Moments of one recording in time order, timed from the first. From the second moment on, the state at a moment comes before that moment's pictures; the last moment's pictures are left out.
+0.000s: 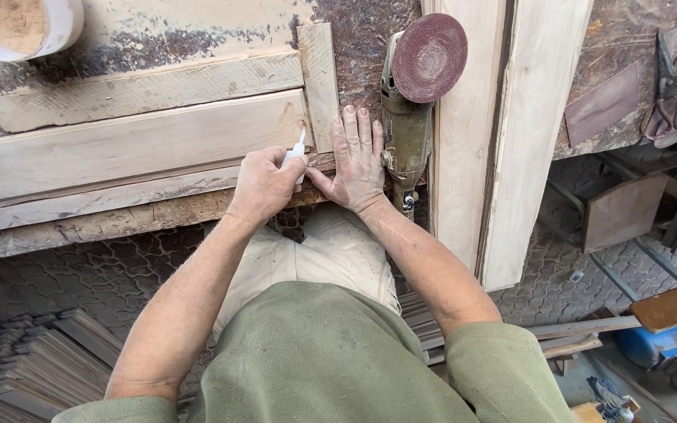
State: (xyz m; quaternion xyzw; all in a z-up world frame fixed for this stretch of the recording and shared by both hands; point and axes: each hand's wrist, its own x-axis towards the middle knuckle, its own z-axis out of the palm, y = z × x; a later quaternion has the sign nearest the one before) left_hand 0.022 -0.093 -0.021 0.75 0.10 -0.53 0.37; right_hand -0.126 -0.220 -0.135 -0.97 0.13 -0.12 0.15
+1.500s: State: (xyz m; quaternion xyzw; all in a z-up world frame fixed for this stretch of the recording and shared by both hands) left_hand 0.012 -0.059 -0.034 0.78 0.04 -0.48 0.40; right_hand -0.126 -0.219 -0.131 -0.98 0.11 -0.09 0.16
